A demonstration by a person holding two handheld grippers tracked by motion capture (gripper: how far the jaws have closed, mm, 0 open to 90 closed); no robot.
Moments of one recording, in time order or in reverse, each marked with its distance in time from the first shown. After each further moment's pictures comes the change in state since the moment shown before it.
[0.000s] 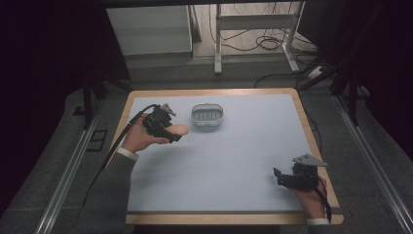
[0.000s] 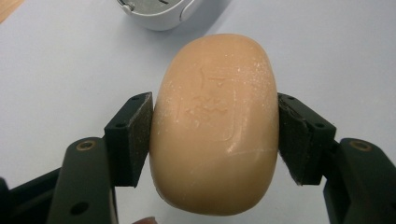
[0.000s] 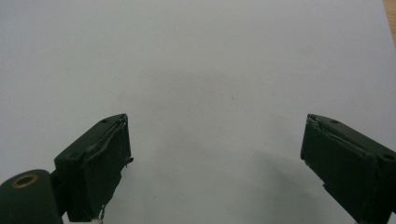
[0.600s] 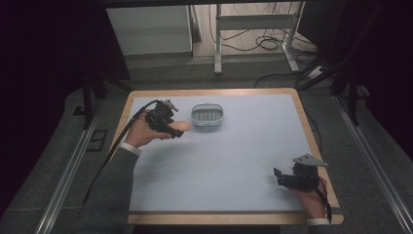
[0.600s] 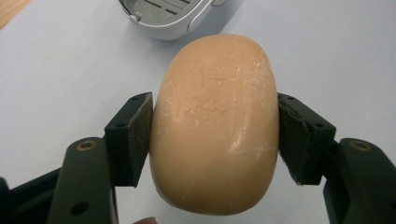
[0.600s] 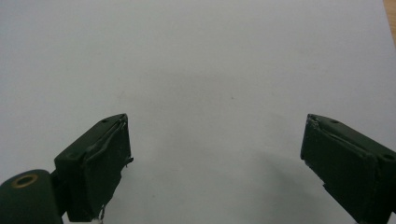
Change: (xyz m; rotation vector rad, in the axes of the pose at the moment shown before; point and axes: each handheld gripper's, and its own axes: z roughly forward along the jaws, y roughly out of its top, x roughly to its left) left arm 0.009 0.012 0.004 0.003 -0.013 -0.007; right arm 0.000 0.000 0.000 -0.001 0.000 0.001
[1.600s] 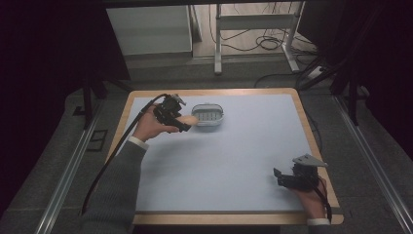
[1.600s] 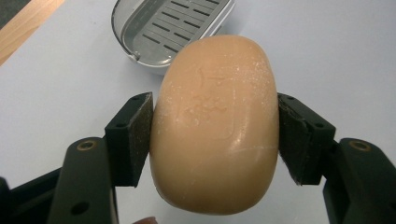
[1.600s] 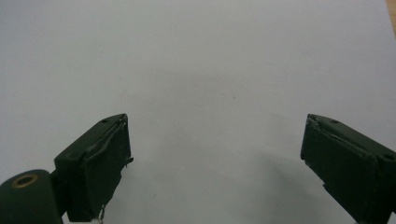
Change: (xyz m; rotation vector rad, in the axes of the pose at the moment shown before) left arm 0.004 0.029 0.012 -0.004 -0.005 0.032; right arm 0.000 0.000 0.000 0.001 0.006 -0.009
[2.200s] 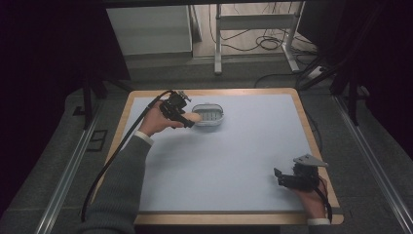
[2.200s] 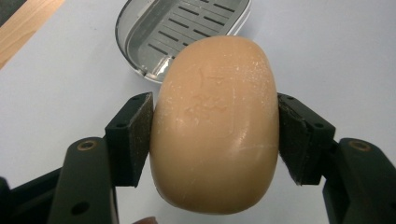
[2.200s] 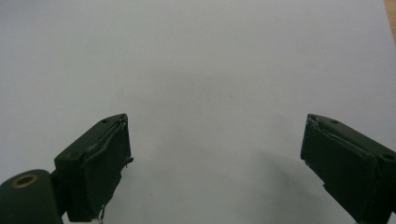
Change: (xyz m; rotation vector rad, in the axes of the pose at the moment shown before) left arm 0.012 0.017 0.019 0.023 -0.011 -0.002; right arm -0.002 -0.001 0.000 0.000 -0.003 0.005
